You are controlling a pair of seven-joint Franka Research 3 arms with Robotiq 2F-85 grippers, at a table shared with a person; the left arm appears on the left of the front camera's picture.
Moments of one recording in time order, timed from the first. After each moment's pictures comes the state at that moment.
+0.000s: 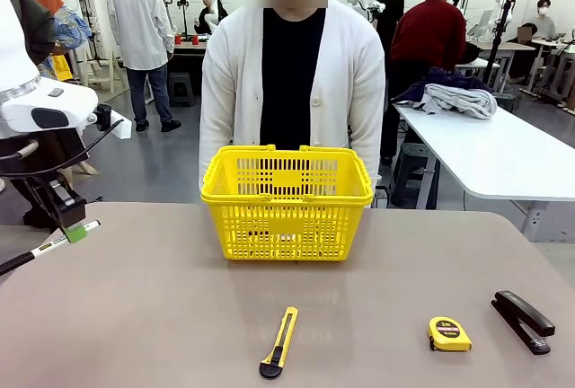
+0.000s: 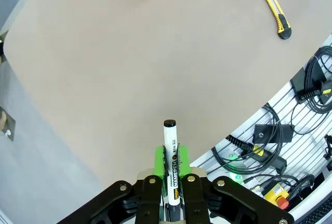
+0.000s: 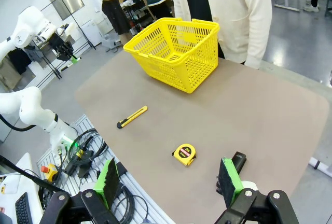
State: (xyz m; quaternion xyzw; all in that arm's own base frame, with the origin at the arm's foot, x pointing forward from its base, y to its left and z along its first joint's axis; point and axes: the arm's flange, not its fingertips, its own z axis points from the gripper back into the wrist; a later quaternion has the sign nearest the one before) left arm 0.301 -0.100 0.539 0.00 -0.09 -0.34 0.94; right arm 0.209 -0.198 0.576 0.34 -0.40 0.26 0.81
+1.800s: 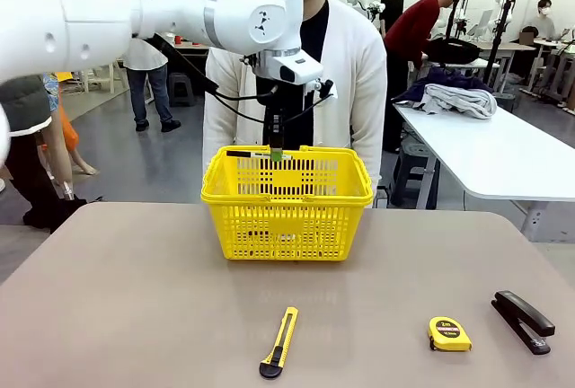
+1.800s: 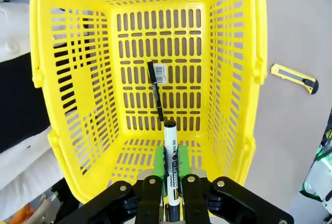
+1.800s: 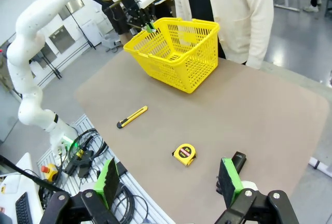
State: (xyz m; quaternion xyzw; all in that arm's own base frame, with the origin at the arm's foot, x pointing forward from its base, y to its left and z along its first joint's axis) left arm 0.584 -0.385 0.547 0.04 -0.04 -0.70 0.71; right arm 0.209 -0.198 0.576 0.34 -0.40 0.26 0.81
